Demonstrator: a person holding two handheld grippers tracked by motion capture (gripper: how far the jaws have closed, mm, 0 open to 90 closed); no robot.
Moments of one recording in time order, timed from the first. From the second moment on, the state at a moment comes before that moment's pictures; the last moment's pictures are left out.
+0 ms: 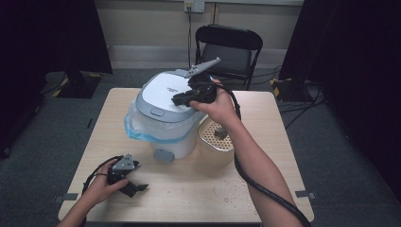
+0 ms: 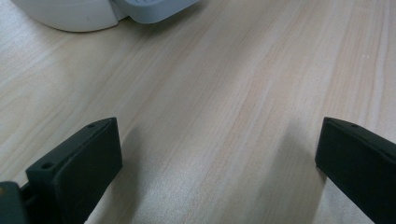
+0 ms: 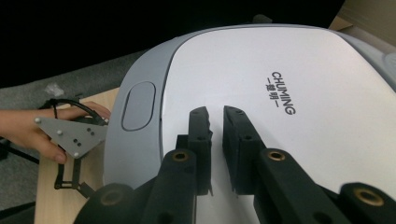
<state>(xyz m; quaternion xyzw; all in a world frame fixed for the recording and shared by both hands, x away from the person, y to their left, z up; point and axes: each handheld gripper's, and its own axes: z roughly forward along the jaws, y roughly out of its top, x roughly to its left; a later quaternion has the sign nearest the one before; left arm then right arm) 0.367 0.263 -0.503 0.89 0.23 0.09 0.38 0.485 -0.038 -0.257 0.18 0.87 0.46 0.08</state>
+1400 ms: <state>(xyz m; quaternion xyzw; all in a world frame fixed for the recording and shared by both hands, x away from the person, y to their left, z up) 0.368 0.264 -0.503 0.89 0.23 0.09 0.38 0.460 -0.106 -0.242 0.23 0.85 0.47 0.10</state>
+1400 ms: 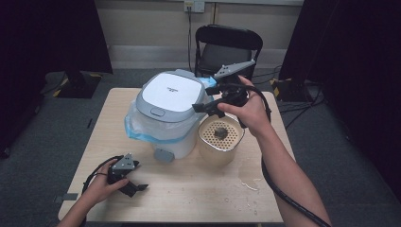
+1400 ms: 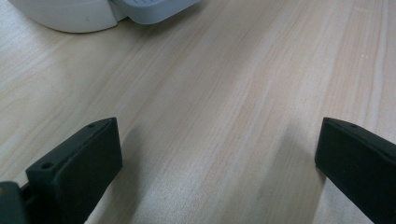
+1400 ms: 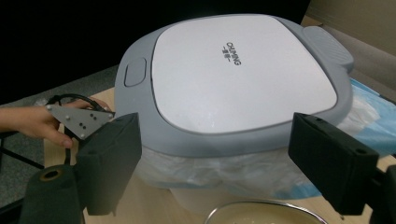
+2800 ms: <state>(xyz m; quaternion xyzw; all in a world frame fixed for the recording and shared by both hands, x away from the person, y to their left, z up) 0.368 0.263 -0.503 0.89 0.23 0.09 0.38 0.424 -0.177 -0.297 0.26 0.84 0.46 0.11</state>
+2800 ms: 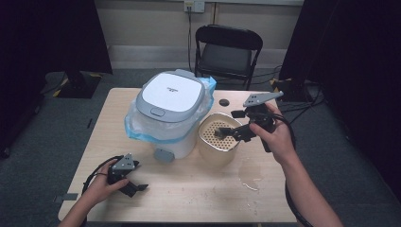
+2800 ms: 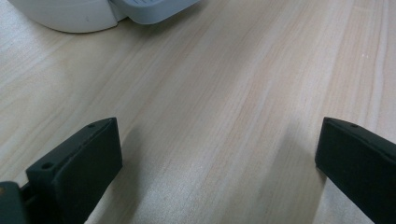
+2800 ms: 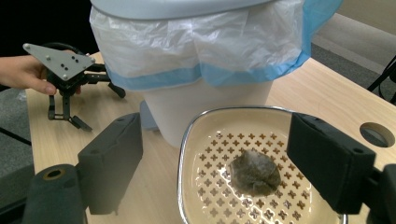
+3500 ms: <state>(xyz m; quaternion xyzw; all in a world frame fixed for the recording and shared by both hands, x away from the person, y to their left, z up) 0.368 0.263 -0.503 0.89 0.23 0.09 0.38 0.414 -0.198 -0.329 0.27 0.85 0.45 0.12</state>
